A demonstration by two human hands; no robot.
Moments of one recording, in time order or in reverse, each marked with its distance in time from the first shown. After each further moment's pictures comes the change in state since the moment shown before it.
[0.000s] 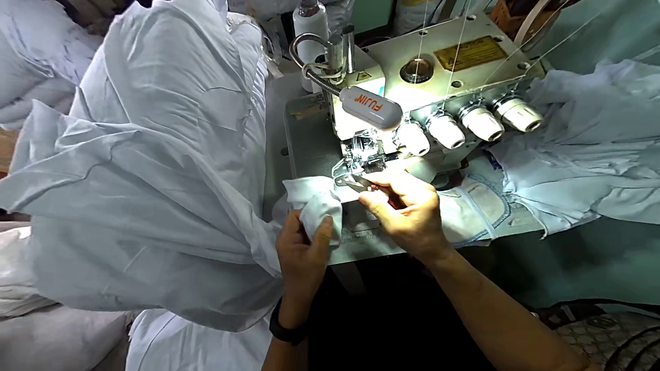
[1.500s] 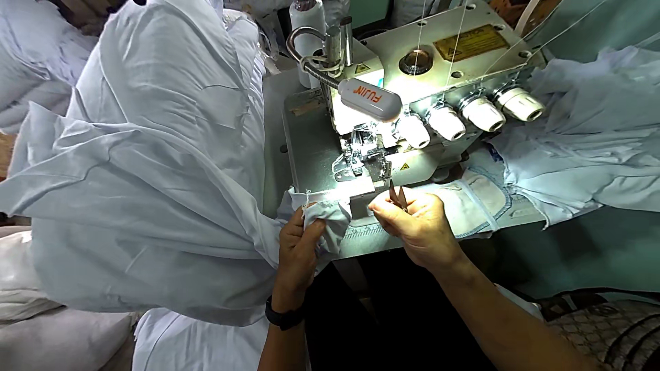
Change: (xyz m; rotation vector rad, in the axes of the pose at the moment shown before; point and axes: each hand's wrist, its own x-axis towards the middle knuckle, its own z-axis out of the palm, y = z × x) left_hand 0.003 -0.008 -0.014 -0.433 -0.193 -0.299; right_hand -0.026 -0.008 -0.009 0.527 0.004 0.514
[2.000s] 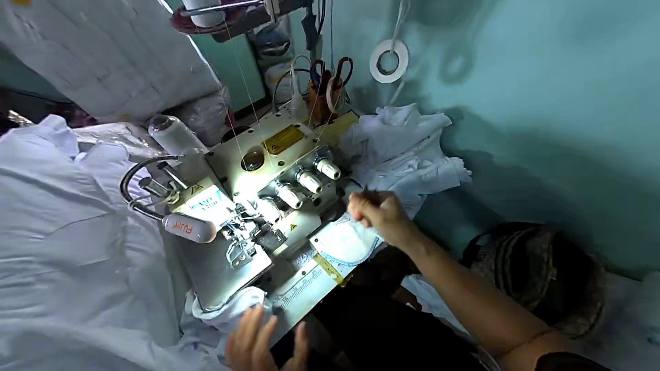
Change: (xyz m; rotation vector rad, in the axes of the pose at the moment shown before) left_hand -0.042 -0.035 0.019 1.161 0.009 0.678; right_hand 0.004 -0.036 -0.122 -0.402 0.280 -0.114
